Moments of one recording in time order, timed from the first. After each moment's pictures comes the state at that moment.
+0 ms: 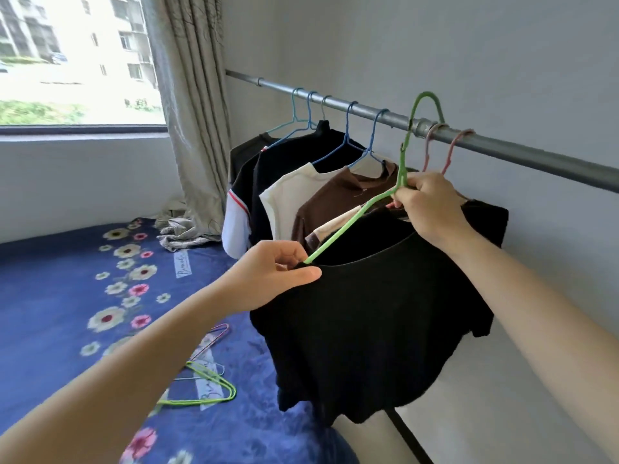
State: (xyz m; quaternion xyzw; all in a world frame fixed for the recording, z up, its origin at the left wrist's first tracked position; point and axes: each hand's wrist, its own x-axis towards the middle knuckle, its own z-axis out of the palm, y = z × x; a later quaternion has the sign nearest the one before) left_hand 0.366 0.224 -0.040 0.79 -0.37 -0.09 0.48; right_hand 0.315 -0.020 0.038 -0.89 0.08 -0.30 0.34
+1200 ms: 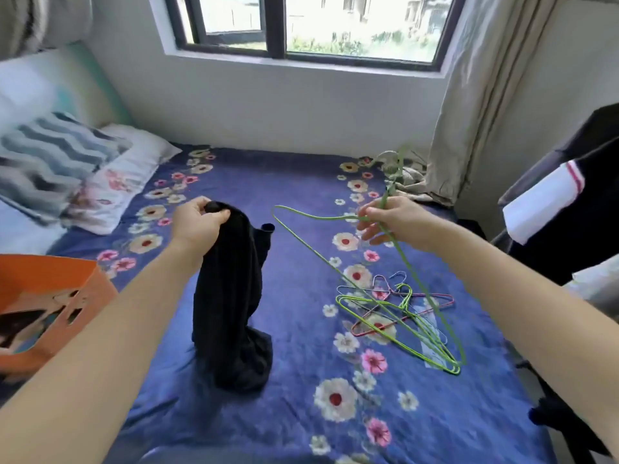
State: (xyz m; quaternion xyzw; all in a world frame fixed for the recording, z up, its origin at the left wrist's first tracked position) left_hand 0.398 0.847 -0.131 0.76 0.24 0.17 0.57; right_hand 0.511 0.537 -0.114 -0.81 -0.11 0.23 0.53
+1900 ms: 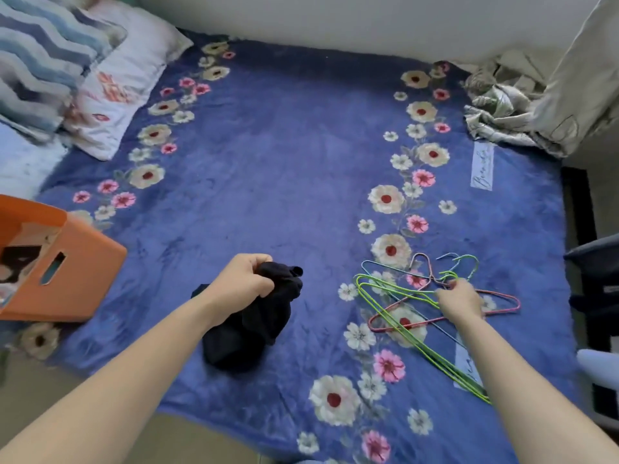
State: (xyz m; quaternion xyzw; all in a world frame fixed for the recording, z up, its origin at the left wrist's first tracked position) left_hand 0.498 0.798 -0.276 0.77 0.27 -0.17 0.55; right_hand 0.644 0.464 -0.403 -0.92 0.19 0.24 0.23
